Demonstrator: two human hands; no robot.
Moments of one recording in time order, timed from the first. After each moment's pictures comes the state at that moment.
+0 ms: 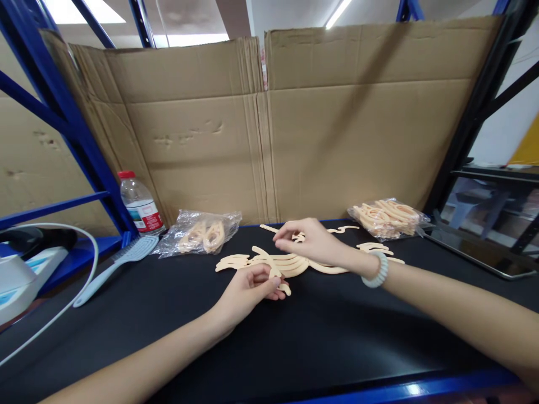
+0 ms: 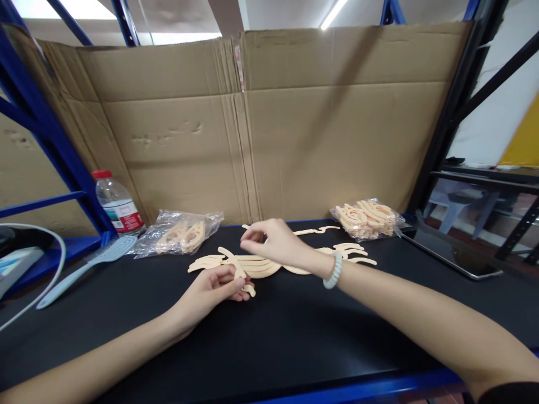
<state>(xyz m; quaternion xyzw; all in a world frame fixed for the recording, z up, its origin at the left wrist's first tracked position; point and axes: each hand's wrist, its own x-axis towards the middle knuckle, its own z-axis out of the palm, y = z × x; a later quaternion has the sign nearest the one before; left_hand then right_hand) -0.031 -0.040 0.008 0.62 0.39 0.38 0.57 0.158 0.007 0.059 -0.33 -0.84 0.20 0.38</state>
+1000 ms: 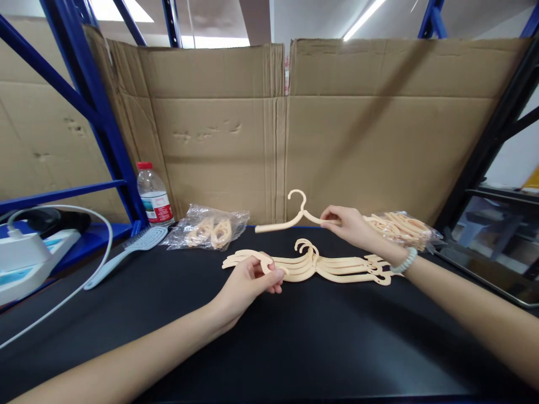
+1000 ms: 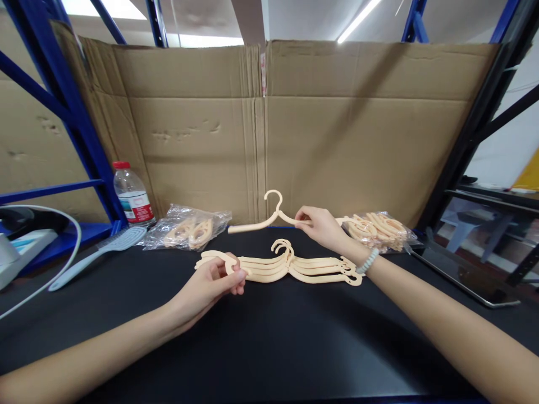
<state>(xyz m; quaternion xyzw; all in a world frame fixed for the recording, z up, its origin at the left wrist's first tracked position) -0.039 -0.044 0.019 0.57 0.39 0.46 0.56 0.225 0.052 0.060 -0.44 -0.83 0.02 0.35</state>
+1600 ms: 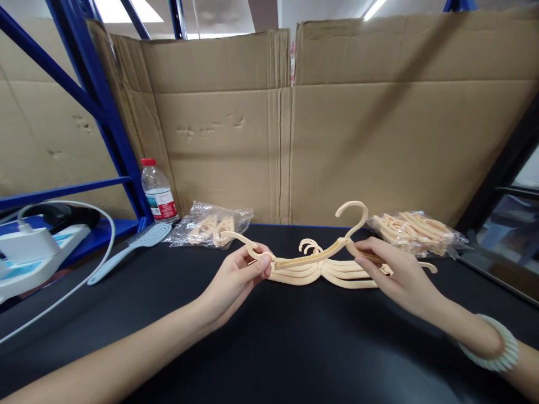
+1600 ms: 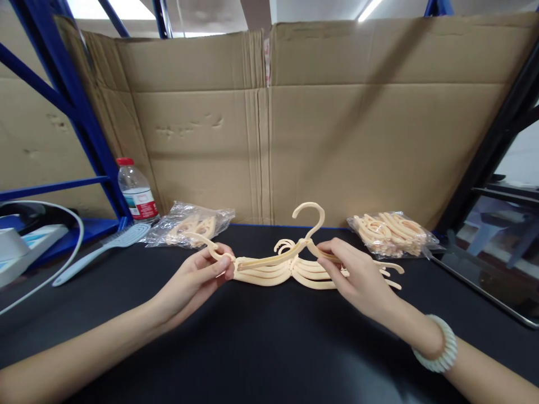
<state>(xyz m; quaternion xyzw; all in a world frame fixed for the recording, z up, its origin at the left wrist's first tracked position) -0.047 -0.036 0.024 0.52 0.31 0.53 0.59 0.250 -0.022 0.017 -0.39 -0.83 -0.01 0.39</state>
